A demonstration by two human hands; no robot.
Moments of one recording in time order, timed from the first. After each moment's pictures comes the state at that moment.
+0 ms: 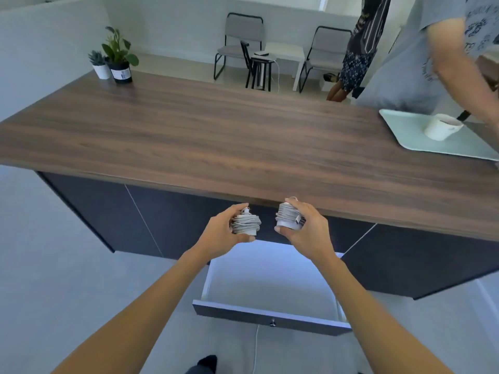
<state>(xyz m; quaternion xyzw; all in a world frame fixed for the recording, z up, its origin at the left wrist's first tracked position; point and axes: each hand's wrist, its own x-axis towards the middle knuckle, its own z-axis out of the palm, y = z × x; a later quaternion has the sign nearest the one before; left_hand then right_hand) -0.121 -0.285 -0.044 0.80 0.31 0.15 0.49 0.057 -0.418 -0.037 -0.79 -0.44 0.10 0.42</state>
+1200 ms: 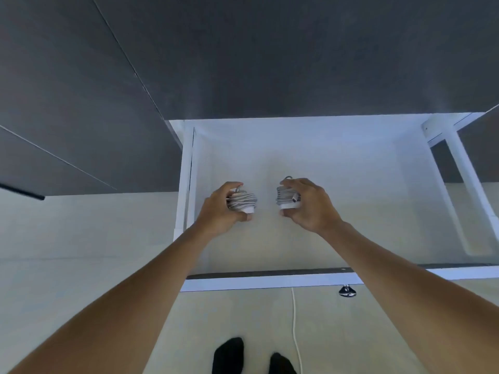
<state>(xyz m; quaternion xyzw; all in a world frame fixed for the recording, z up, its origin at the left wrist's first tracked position) -0.072 -0.222 -0.552 0.75 0.39 -0.02 0.52 0.094 -0.369 -0.561 -0.85 -0.39 0.26 0.23</state>
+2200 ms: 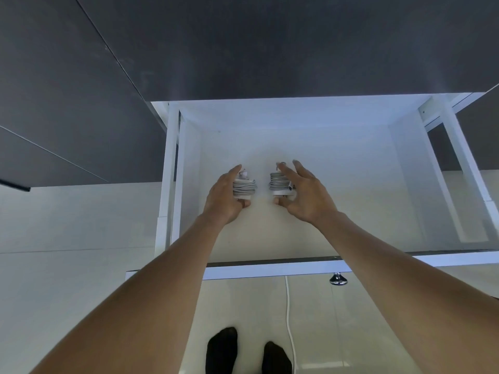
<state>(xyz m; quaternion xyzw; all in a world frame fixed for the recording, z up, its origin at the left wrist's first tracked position) -0.044 -0.243 -0.579 0.81 0.40 -0.02 0.42 0.102 -0.379 -0.577 -0.86 -0.41 0.25 0.18</state>
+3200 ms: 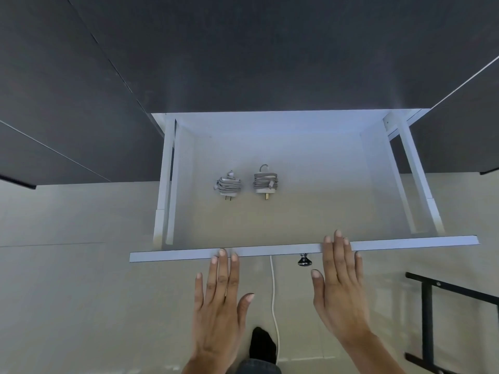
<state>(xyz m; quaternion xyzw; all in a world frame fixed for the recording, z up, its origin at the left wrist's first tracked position) -0.174 -0.427 -0.498 0.92 0.36 -0.02 0.14 0.001 -0.561 -0.510 -0.91 -0.40 0.04 0.11</state>
